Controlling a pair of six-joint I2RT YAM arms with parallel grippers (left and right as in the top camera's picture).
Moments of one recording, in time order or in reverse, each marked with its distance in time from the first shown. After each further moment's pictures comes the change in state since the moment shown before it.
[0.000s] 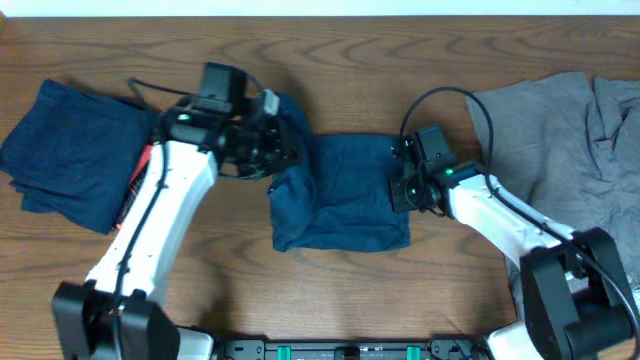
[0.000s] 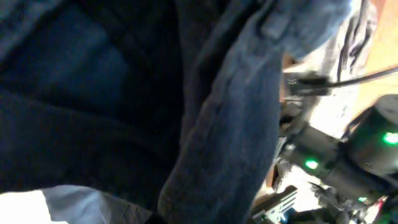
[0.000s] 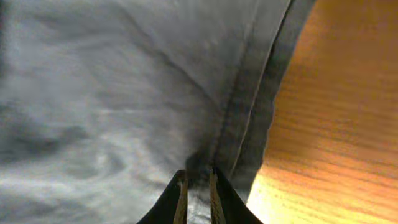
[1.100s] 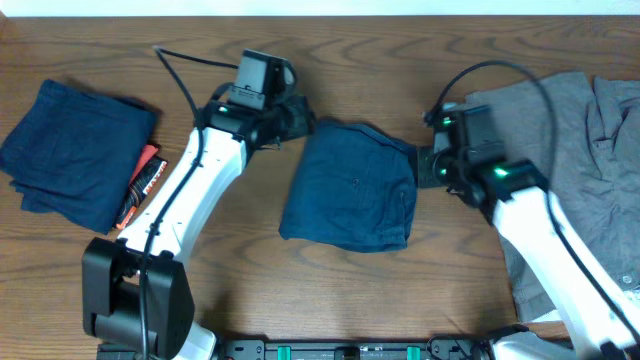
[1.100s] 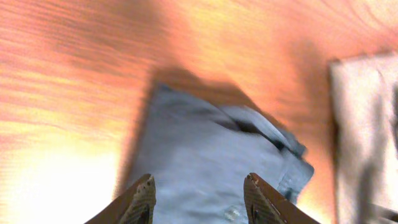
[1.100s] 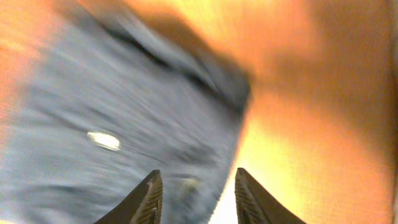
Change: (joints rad) left arm -0.042 0.116 0.010 0.326 -0.319 -0.008; right arm -0.079 -0.328 0.140 -0.155 0.010 -0.018
